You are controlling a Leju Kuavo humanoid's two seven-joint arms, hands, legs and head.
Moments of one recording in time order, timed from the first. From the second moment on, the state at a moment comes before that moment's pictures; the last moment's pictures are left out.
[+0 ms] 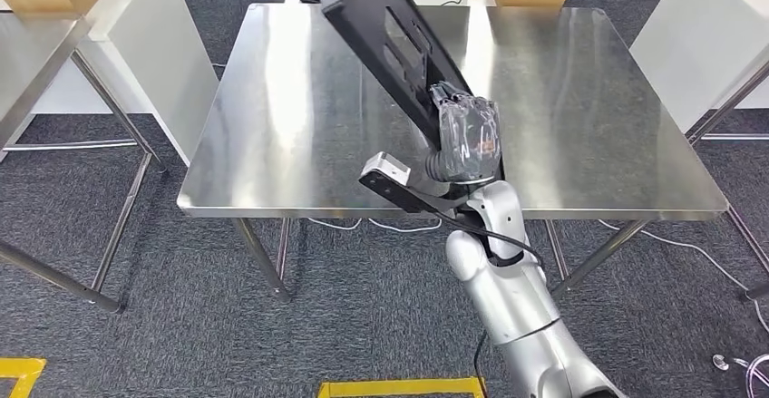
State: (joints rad) left arm -0.14 -0.01 -1.05 -0.14 1.10 0.31 -0.45; right arm -0.59 0.09 0.38 -1.31 1.17 -0.49 -0.08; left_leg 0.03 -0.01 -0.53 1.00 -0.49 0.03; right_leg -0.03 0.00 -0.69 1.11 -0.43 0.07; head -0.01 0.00
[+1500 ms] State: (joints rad) left arm -0.13 -0.02 -1.05 -0.14 1.14 0.30 -0.46; right arm -0.90 0.08 0.47 -0.61 1.39 -0.44 0.16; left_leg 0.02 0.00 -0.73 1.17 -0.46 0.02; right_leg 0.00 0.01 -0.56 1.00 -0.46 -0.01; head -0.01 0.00
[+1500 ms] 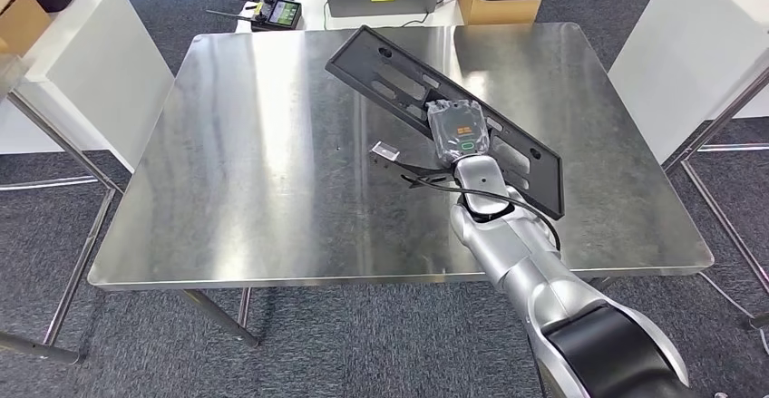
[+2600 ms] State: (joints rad) left arm -0.13 -0.01 -1.09 -0.14 1.14 0.27 -0.45; right arm -0.87 0.11 0.38 -0.41 1.29 -0.52 -0.39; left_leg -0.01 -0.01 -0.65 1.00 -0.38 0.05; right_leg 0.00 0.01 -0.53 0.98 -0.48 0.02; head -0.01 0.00
